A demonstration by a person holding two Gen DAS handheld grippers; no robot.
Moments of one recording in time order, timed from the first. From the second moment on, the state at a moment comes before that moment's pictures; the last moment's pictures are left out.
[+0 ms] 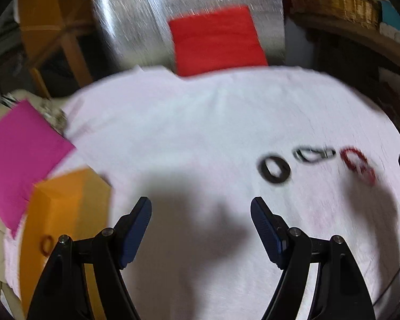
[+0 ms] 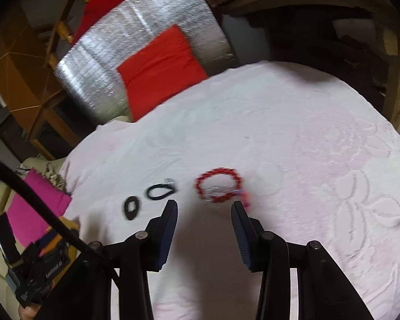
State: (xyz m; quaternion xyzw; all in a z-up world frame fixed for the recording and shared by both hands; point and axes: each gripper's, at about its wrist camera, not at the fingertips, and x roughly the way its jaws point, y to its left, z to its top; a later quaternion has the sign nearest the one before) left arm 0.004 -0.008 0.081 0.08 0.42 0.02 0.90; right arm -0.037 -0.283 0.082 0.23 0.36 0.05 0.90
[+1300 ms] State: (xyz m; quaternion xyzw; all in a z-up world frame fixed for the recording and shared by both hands) left arm 0.022 -0.014 0.038 0.07 0.50 0.00 0.86; right arm 0.019 -0.303 0.031 0.30 0.42 0.09 0.85
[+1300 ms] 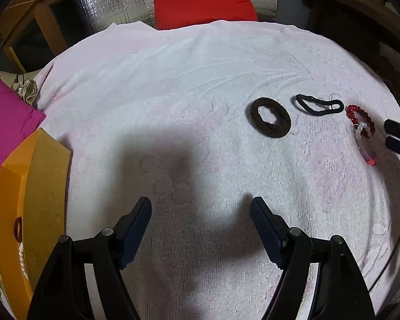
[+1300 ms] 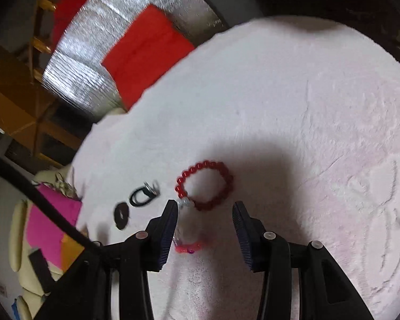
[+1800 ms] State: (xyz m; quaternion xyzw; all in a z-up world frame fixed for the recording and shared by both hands) left arm 0.049 -0.006 0.036 -0.02 0.46 -0.06 0.89; right arm 0.011 -0.230 0.040 0.13 0.43 0.07 0.89
